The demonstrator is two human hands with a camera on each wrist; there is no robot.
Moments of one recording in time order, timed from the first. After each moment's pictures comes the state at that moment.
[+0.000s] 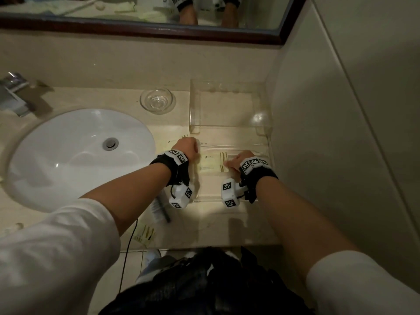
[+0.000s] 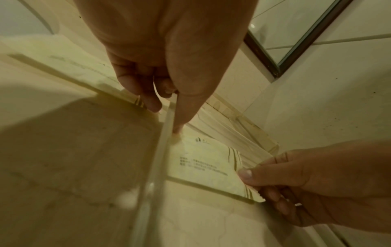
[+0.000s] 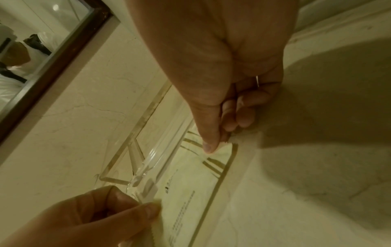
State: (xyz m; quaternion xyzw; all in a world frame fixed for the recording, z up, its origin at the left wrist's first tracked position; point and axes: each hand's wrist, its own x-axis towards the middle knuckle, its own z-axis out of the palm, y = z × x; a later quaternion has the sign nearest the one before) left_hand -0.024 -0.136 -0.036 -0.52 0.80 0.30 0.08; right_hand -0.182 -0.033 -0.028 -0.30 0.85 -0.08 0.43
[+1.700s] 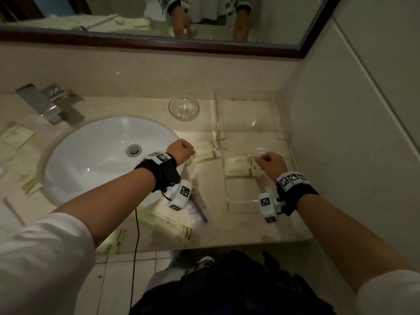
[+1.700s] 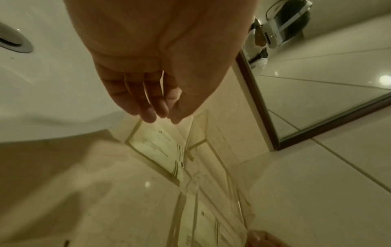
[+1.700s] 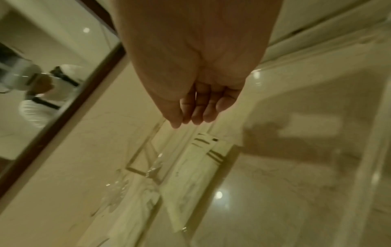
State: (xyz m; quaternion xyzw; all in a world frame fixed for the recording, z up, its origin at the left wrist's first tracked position) left_hand 0.094 -0.178 -0.038 -0.56 0.64 0.51 -0.10; right_hand -0.154 -0.019 -0.030 -0.32 0.86 -0.26 0.31
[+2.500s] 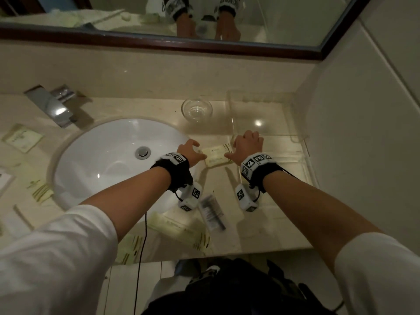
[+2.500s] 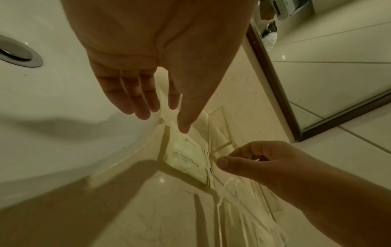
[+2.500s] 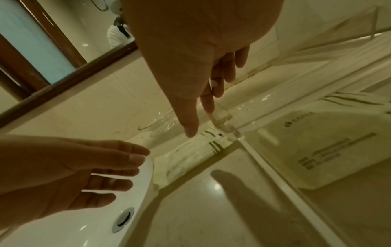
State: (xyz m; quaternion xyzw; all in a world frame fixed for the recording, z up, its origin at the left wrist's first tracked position) left_hand 0.105 -0.207 -0.057 -0.58 0.67 0.46 -0.01; right_hand -0.064 -0.128 -0.019 -0.53 0.84 0.06 0.10
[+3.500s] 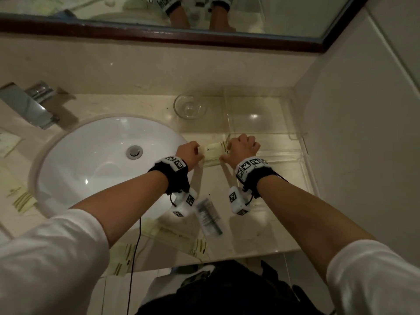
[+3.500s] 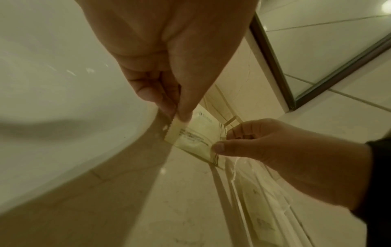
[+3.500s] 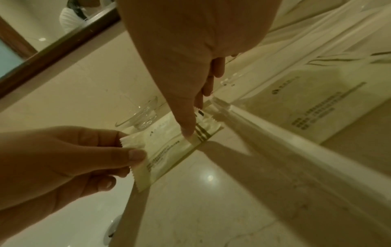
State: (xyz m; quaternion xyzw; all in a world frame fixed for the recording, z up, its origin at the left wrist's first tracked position) left_hand 0.088 -0.207 -0.065 -0.51 0.76 0.39 -0.01; right_hand -0.065 -0.134 -0.043 -0.49 0.86 0.04 0.15
